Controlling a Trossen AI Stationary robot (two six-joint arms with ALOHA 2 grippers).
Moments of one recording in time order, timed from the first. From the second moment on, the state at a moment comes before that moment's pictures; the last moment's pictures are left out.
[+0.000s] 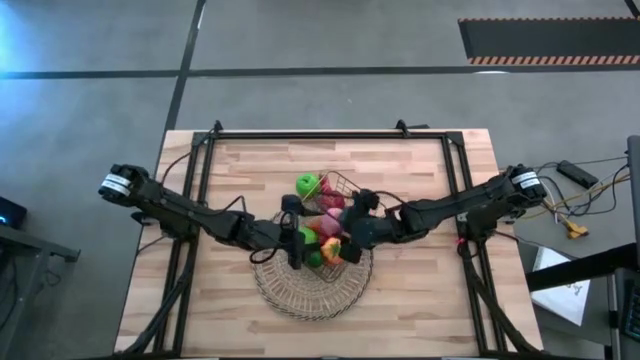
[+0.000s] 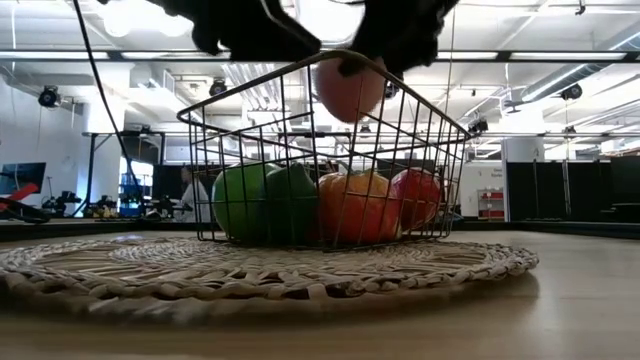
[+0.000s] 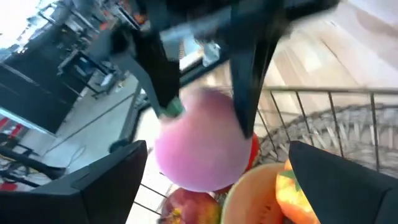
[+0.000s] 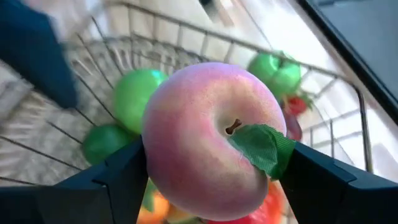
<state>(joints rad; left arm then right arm) -0.31 1.44 0.87 0.24 -0.53 0.45 0.25 1.62 1.27 -0.51 0.47 0.36</state>
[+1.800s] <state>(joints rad) -0.57 1.27 0.75 -0.20 -0.90 -0.43 0.04 1.83 1.39 -0.47 0.00 0.22</state>
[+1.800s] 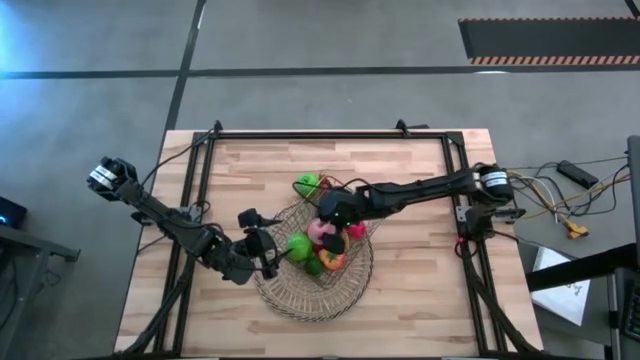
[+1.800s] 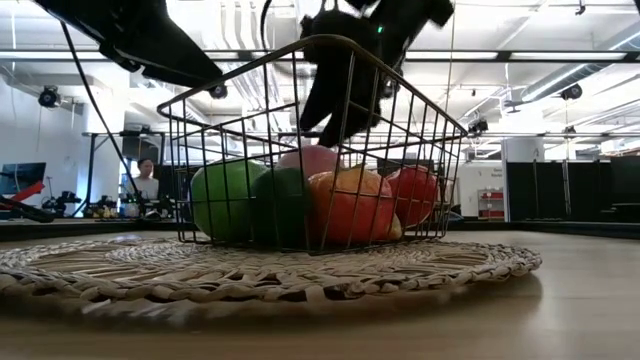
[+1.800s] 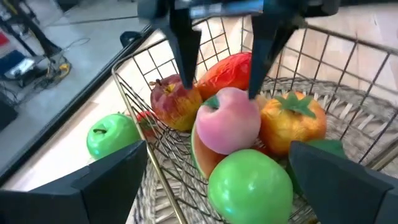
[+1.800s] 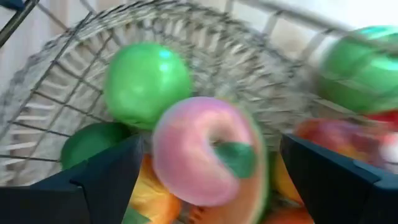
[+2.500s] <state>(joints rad) -0.14 1.01 0.65 -0.23 -0.58 -0.37 0.59 1.54 1.20 -0.62 0.97 0.48</state>
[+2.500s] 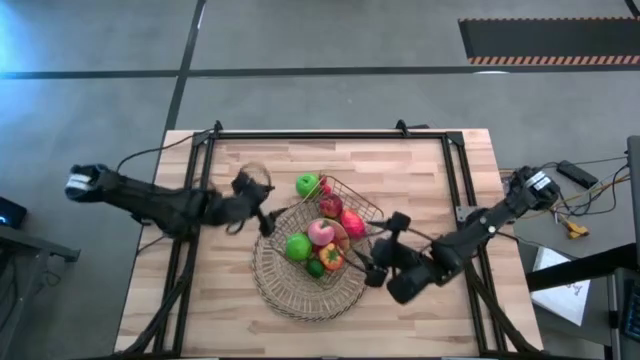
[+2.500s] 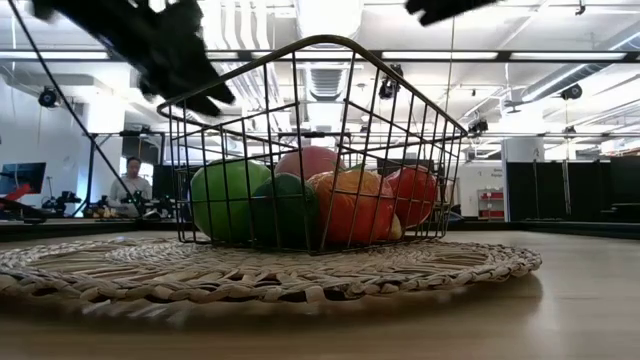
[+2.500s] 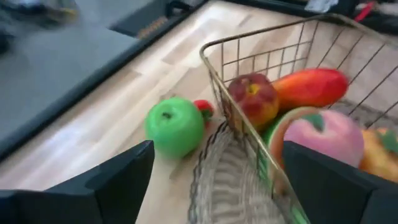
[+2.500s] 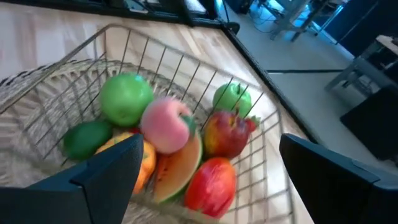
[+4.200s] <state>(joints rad) 0.36 1.54 0.64 0.40 -0.07 0.12 0.71 1.56 1.01 -0.56 1.13 0.81</state>
